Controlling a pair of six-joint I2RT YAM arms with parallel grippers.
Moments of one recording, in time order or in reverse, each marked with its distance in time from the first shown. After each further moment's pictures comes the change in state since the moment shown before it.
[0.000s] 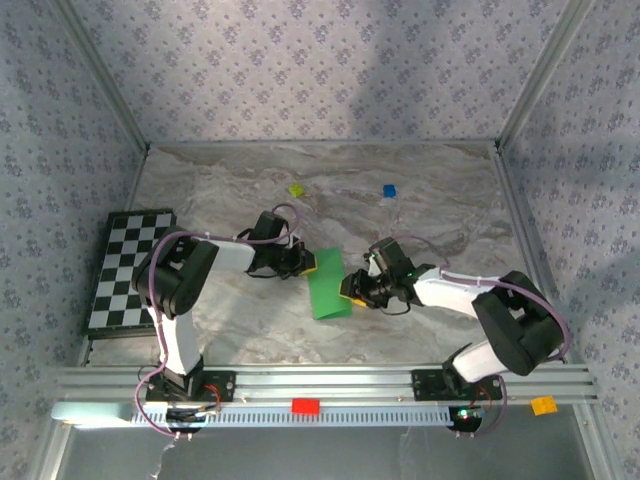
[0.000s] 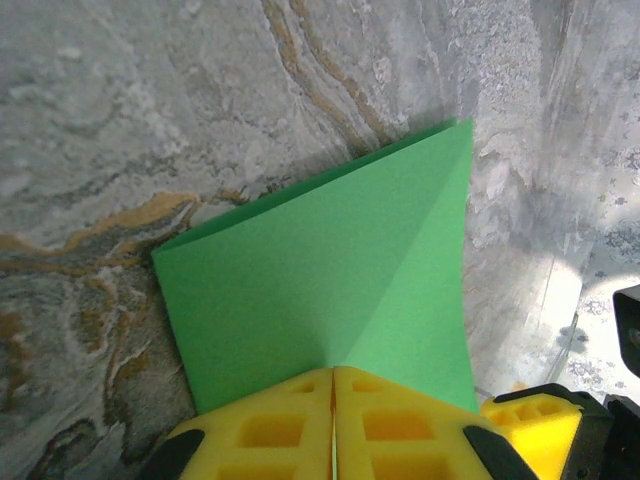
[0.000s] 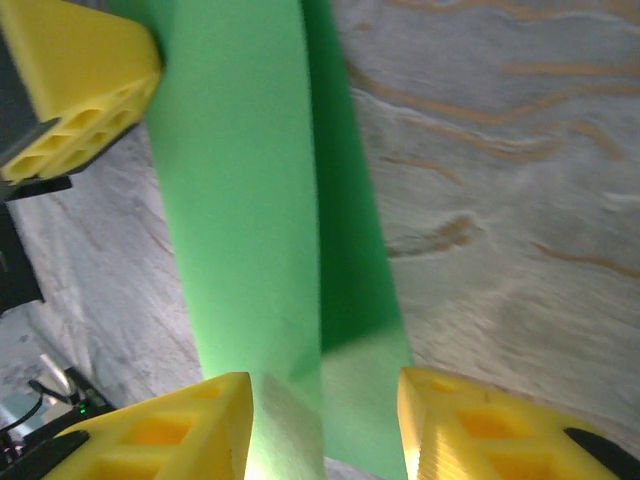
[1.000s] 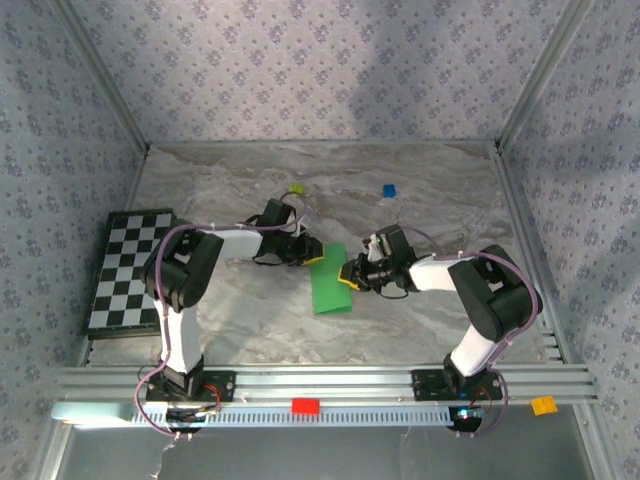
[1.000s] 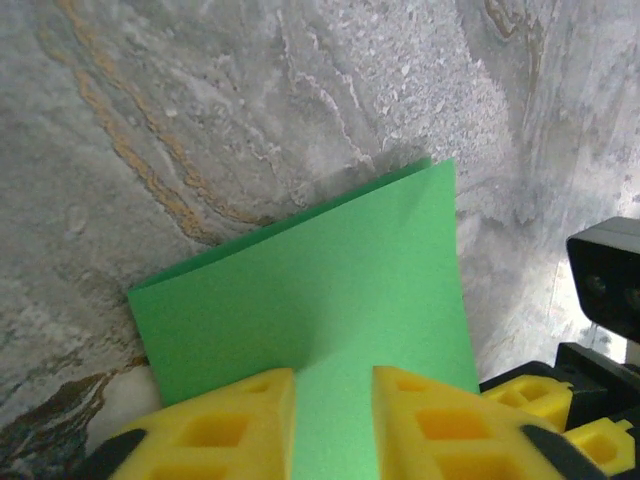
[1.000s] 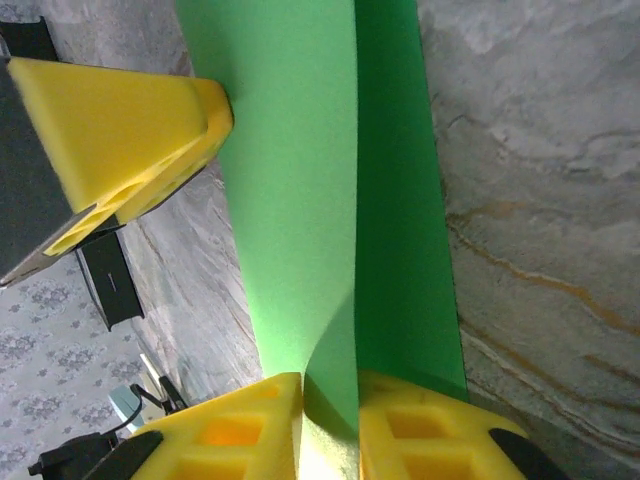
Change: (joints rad) left arm -0.001 0.061 0.179 -0.148 -0.017 0.092; right arm -0.131 0.197 0.051 0.239 -0.192 0.017
